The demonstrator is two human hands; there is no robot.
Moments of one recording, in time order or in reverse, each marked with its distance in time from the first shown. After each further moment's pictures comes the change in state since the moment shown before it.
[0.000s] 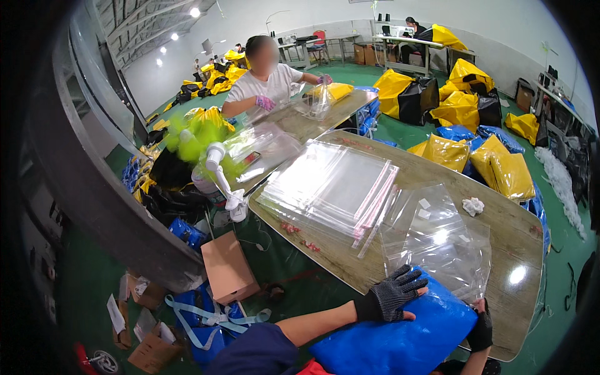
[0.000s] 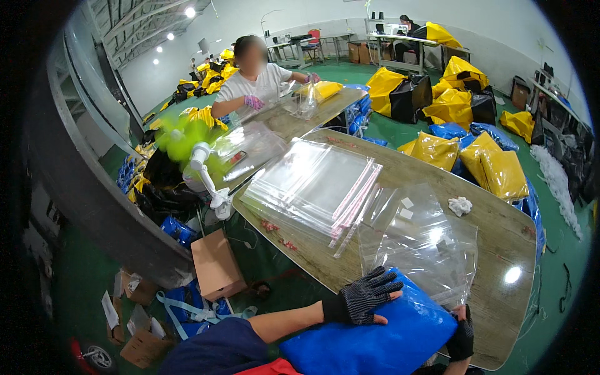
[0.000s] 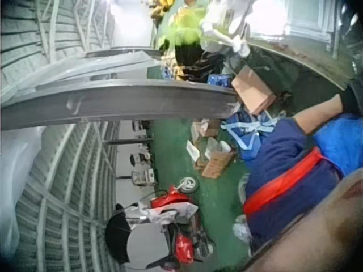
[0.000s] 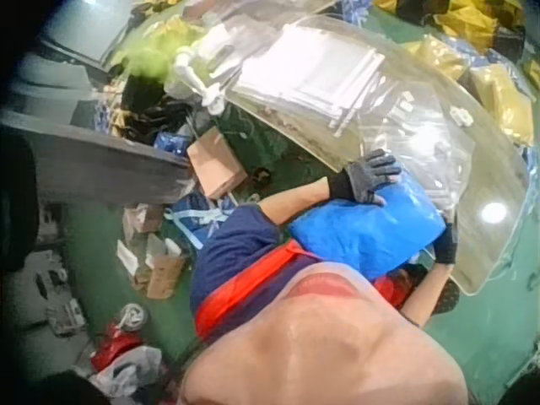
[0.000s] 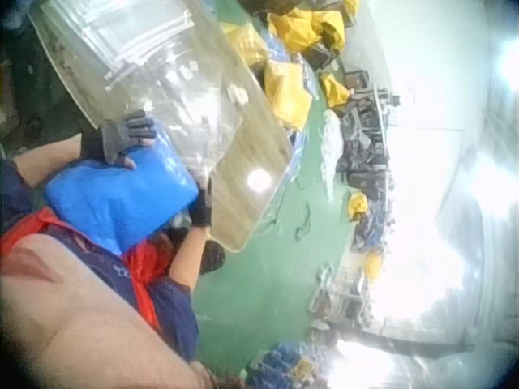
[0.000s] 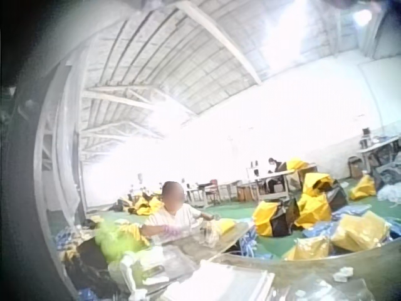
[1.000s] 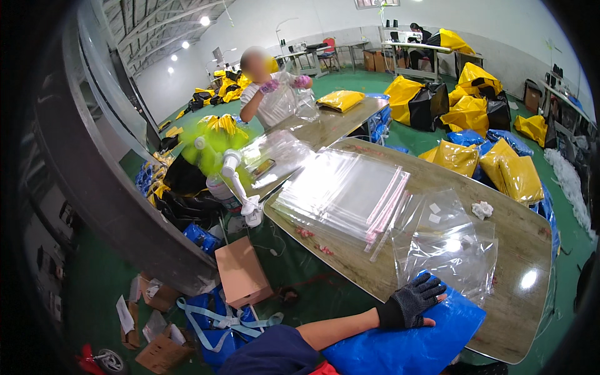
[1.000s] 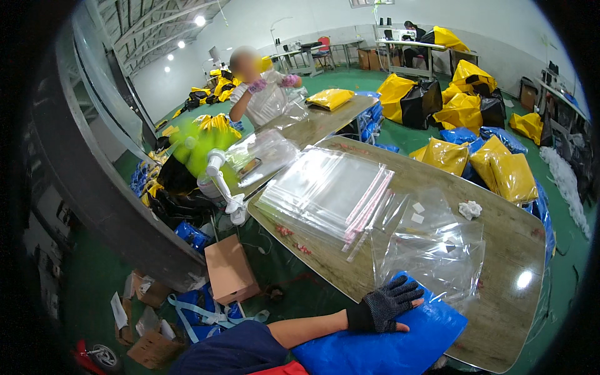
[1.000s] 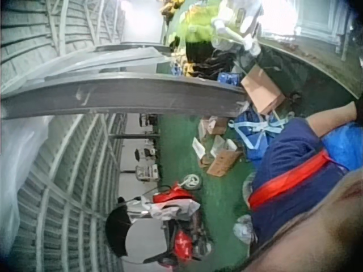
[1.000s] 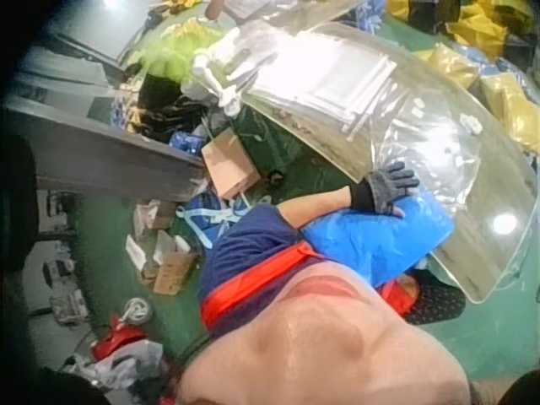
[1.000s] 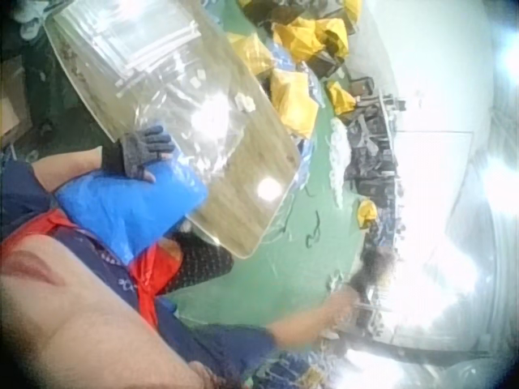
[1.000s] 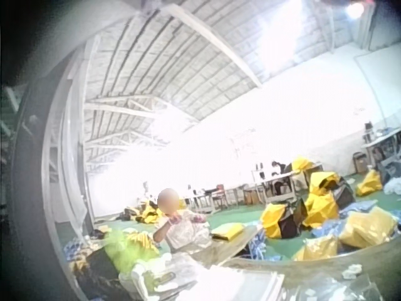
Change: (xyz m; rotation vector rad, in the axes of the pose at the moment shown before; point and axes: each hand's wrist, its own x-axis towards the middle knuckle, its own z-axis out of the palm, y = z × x) left_hand 0.015 0.023 0.010 0.034 -0.123 -0.075; right_hand -0.016 -0.151 -0.130 -1.051 0.199 -0.098
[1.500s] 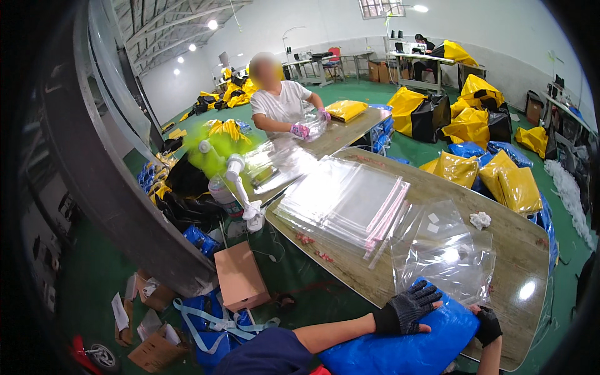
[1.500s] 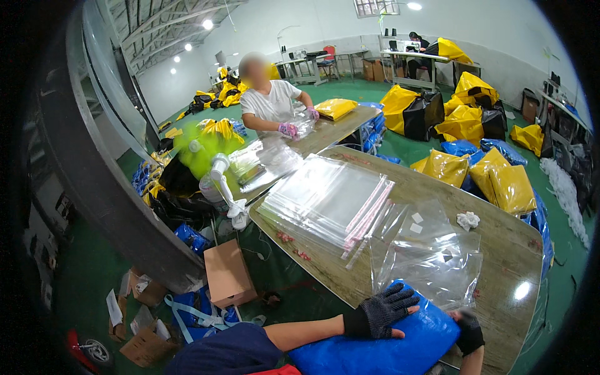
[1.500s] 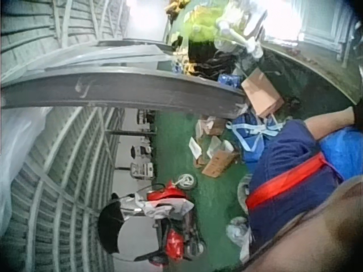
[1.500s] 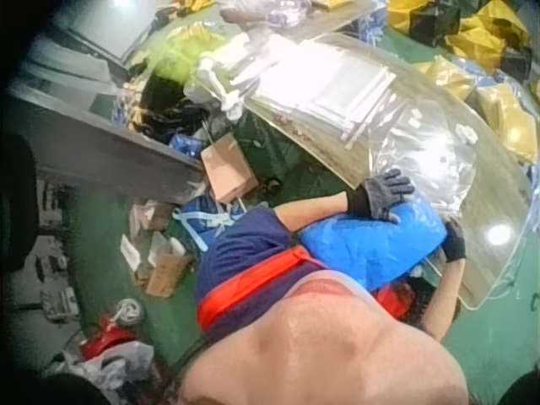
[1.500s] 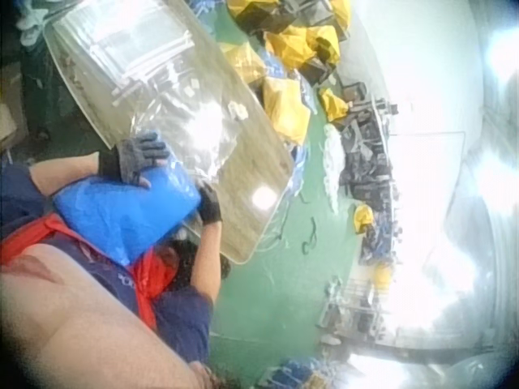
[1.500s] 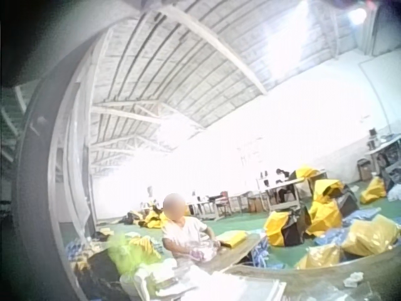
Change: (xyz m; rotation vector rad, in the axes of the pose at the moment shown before) left_hand -0.002 -0.002 0.000 0.002 -0.003 0.015; right_hand 0.028 -0.010 0.195 0.935 -0.605 0.142
